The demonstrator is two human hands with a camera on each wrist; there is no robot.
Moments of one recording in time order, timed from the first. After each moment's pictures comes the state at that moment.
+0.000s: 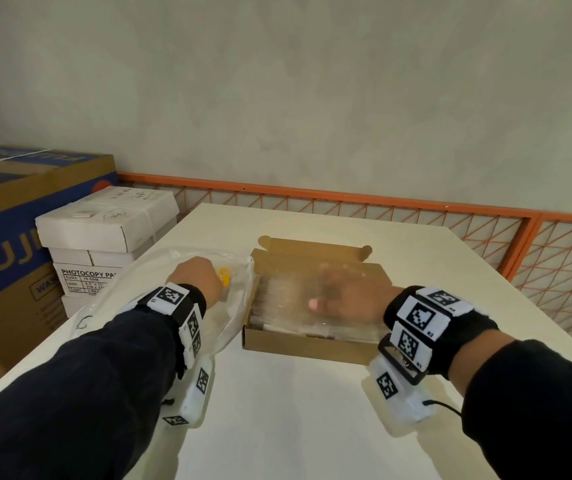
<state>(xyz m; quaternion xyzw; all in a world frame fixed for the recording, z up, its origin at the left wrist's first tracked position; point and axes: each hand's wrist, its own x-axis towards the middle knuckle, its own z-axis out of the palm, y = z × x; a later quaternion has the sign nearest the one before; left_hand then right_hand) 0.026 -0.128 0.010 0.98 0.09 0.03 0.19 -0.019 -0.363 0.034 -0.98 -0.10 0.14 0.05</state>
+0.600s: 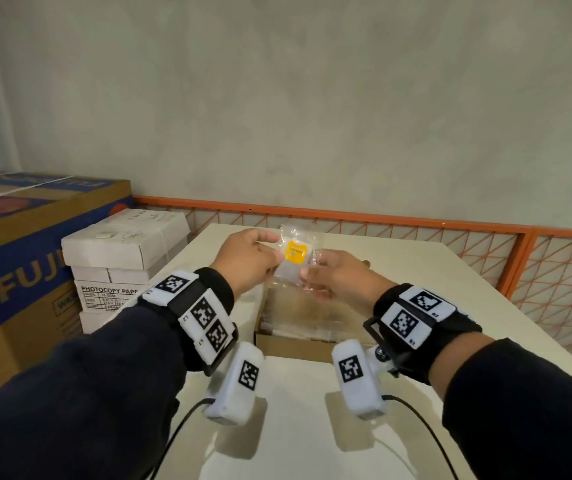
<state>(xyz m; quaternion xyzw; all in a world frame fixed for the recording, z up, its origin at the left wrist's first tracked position) -0.042 -0.165 0.085 0.79 -0.08 0.04 0.61 -0.046 -0.330 0.069 -0.83 -0.10 0.06 0.55</state>
